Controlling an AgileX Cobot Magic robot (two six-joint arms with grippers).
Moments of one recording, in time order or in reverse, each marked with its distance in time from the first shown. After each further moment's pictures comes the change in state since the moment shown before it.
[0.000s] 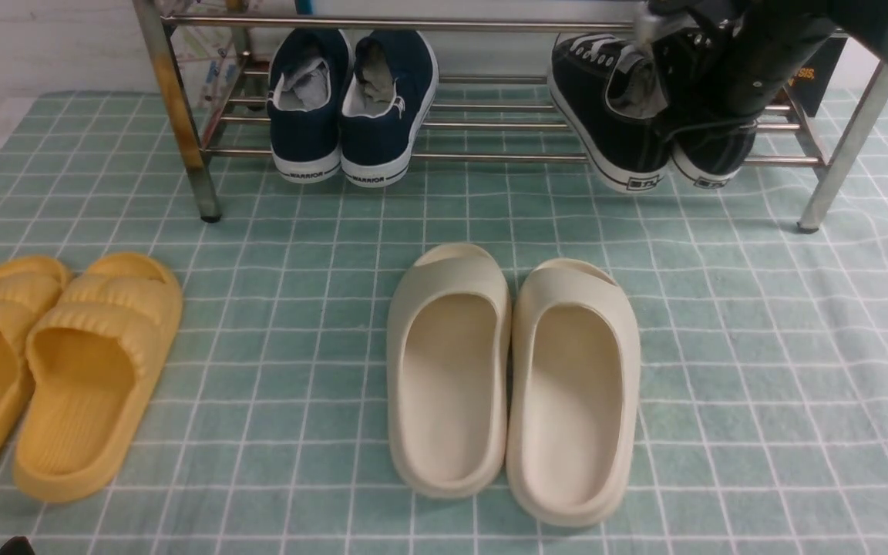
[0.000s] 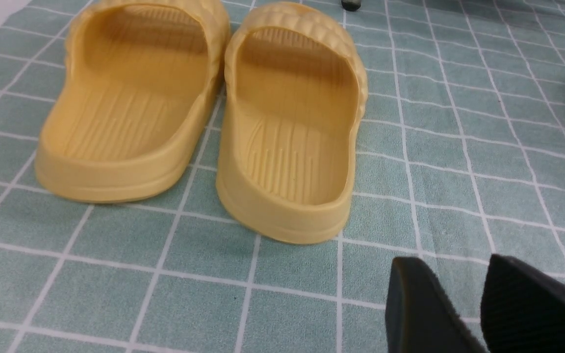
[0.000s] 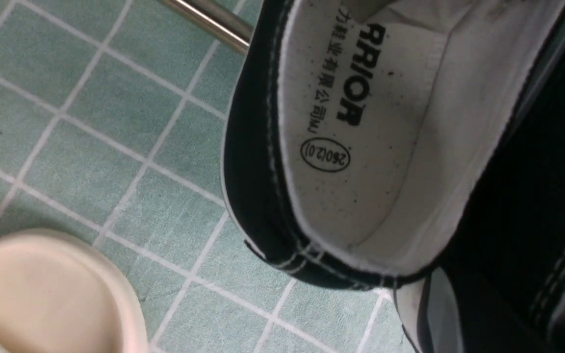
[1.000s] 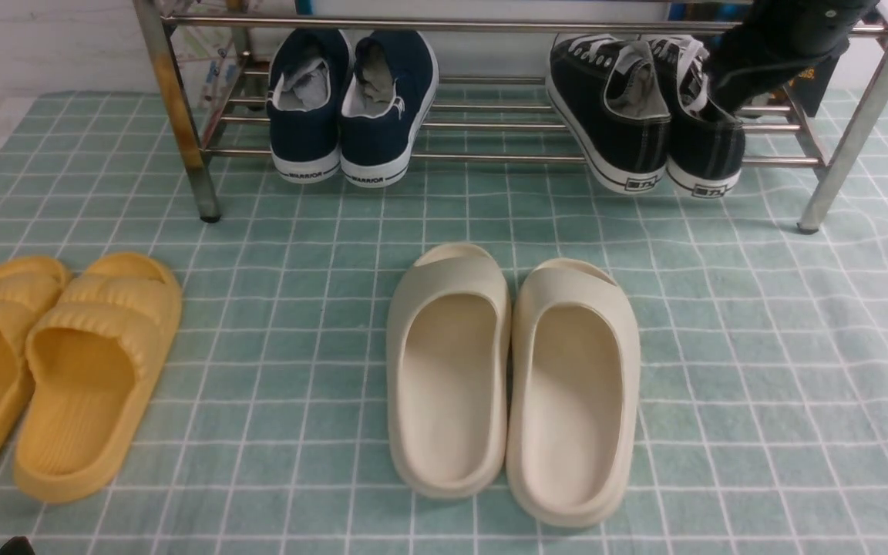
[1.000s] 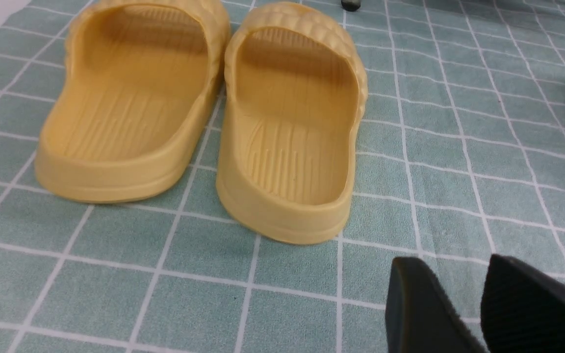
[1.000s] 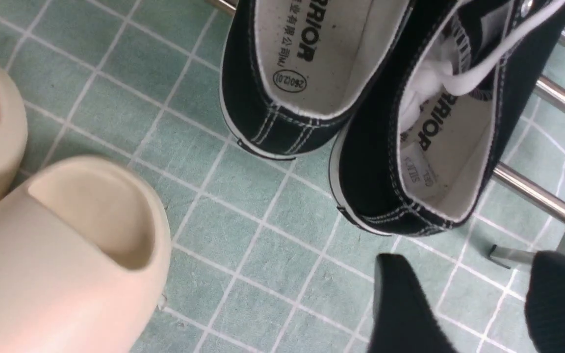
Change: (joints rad) right arm 0.000 -0.177 -0.009 -0.039 0.194 0.034; left arm 0.000 0.000 0.000 0.000 0.000 0.000
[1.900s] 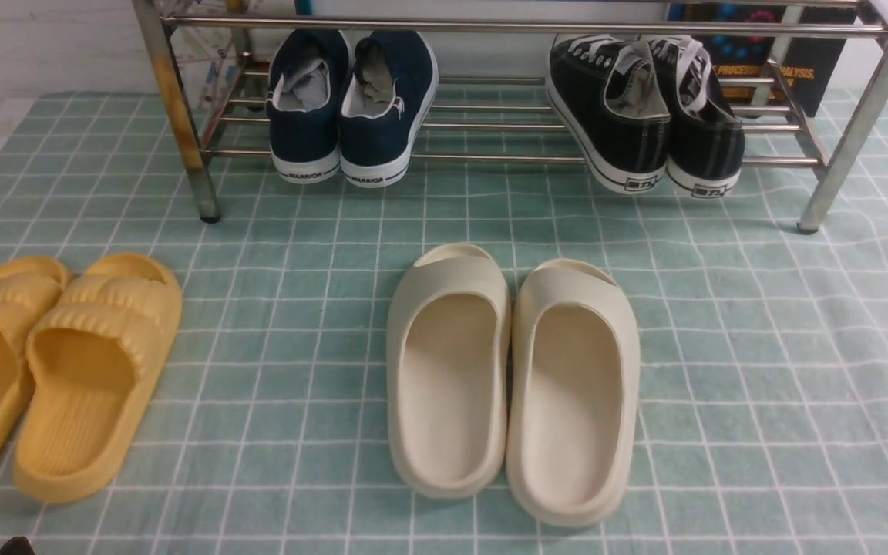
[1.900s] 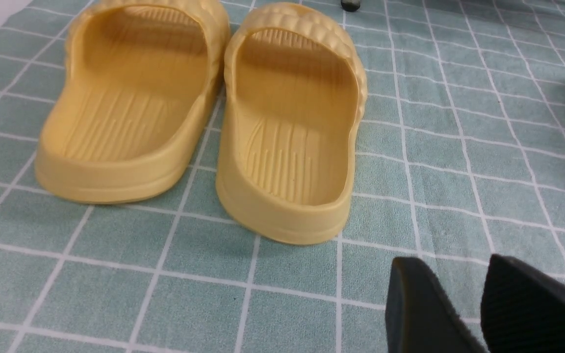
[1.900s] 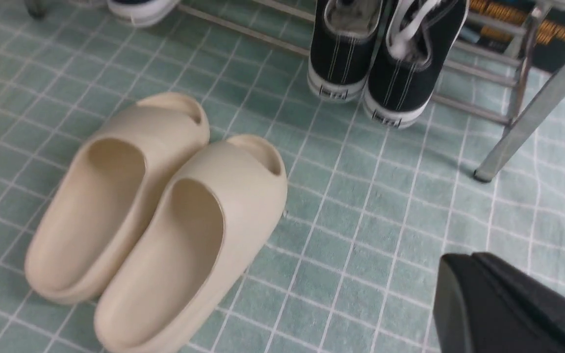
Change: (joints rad) right arm 0.000 -1.296 1.145 0.155 -0.367 0.086; left arm 0.000 0.000 0.000 0.000 0.000 0.000
